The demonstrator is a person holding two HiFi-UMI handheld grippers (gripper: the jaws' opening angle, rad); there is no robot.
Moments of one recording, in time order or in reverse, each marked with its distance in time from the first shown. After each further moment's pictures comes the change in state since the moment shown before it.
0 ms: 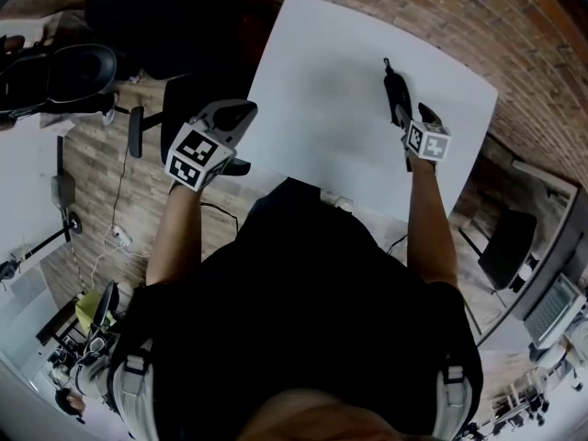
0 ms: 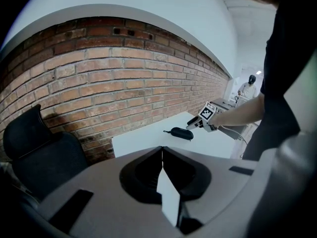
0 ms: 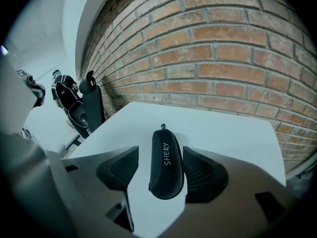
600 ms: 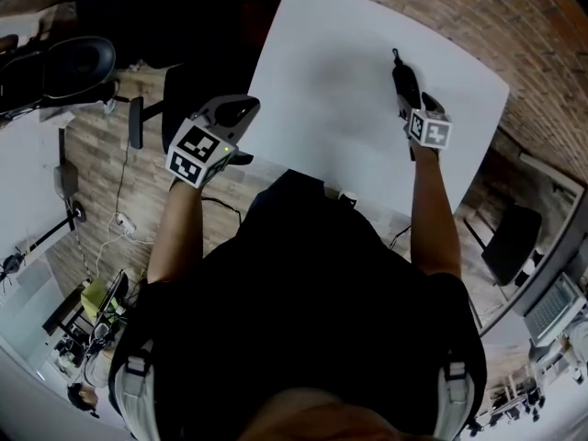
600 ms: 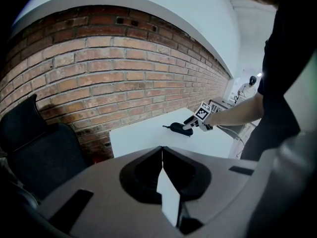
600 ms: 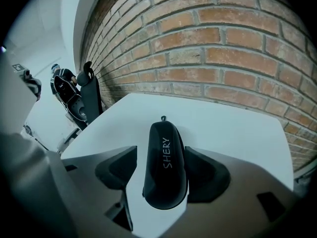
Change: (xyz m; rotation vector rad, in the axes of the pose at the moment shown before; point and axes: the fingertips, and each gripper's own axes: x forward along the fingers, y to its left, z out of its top) left arm 0.015 0.008 -0.018 -0.038 0.049 -0.031; right arm 0.040 -0.001 -0.014 -0.029 0.075 0.009
